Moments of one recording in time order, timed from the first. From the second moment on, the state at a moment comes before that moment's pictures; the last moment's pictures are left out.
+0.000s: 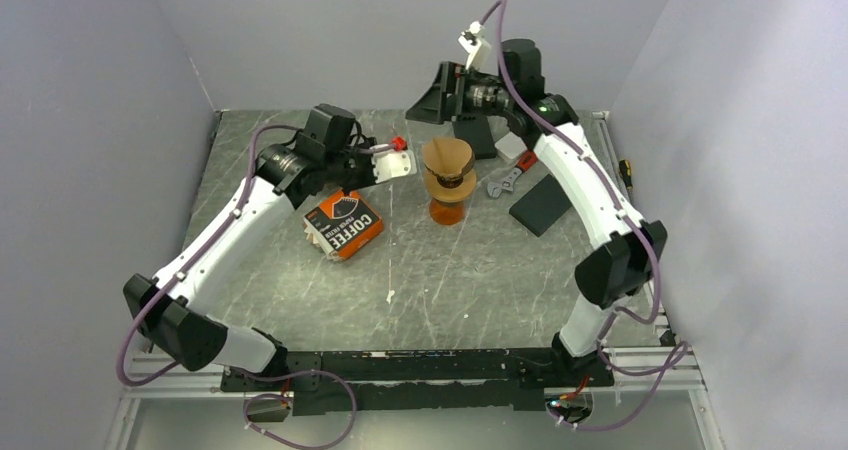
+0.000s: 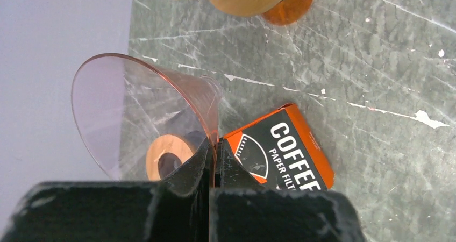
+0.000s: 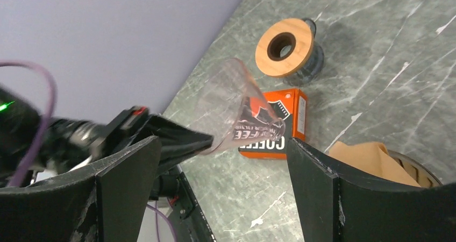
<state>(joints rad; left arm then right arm) -0.54 1.43 1.53 -0.81 0.23 0.85 0.39 1.71 1.86 -0.46 -0.68 0.49</state>
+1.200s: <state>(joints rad) -0.67 1.36 1.46 -0.88 0.13 1.06 0.61 1.98 2.15 -0.90 -0.45 0.21</state>
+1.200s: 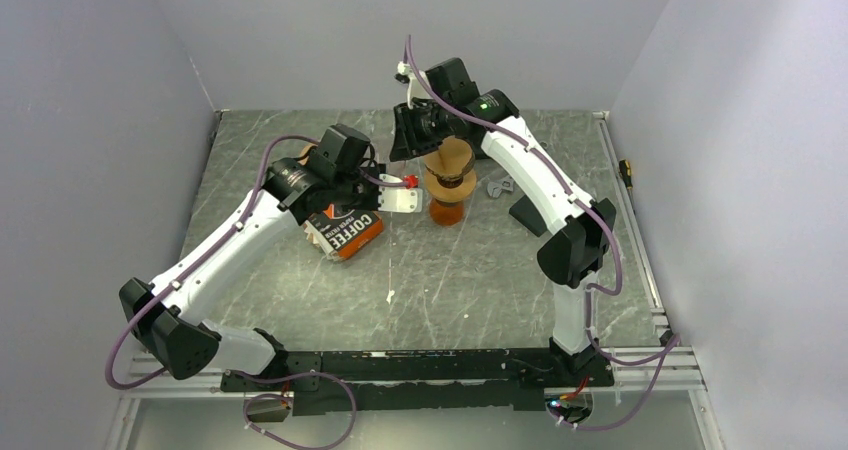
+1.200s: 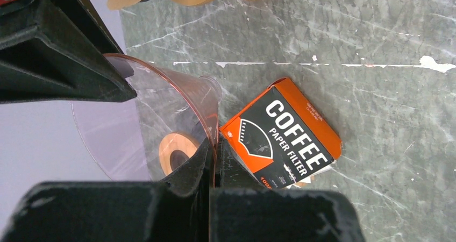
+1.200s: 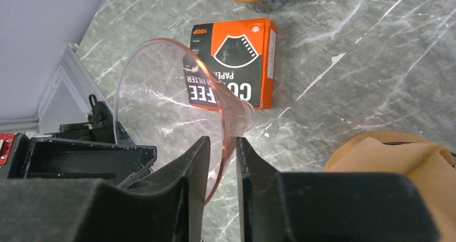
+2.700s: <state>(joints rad) -0.39 1.47 1.68 -0.91 0.04 -0.31 0.61 1.96 2.07 -0.87 -0.36 0.21</state>
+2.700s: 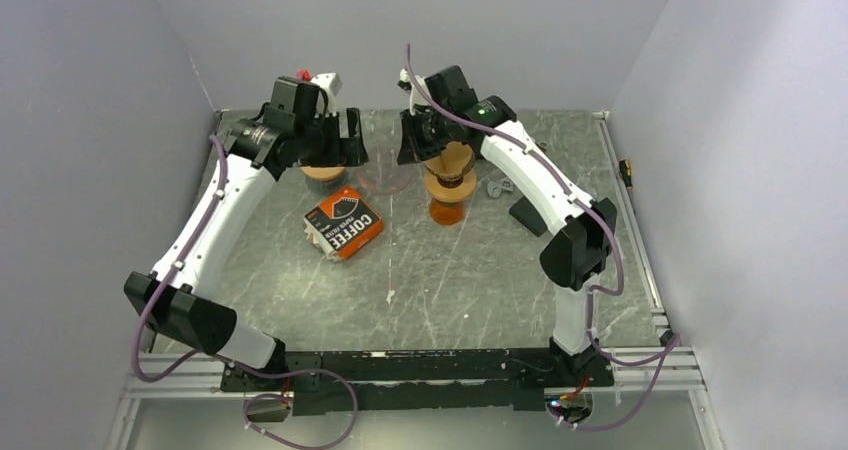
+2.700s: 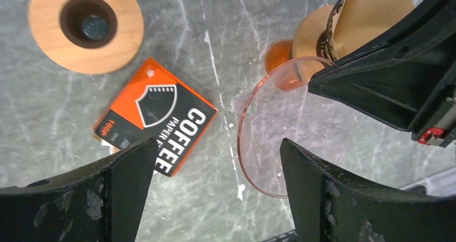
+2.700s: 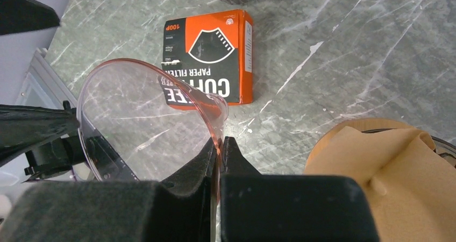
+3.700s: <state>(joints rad) -0.34 1.66 1.74 -1.02 0.27 -0.36 0.60 1.89 2.01 -0.79 -0.38 0.25</state>
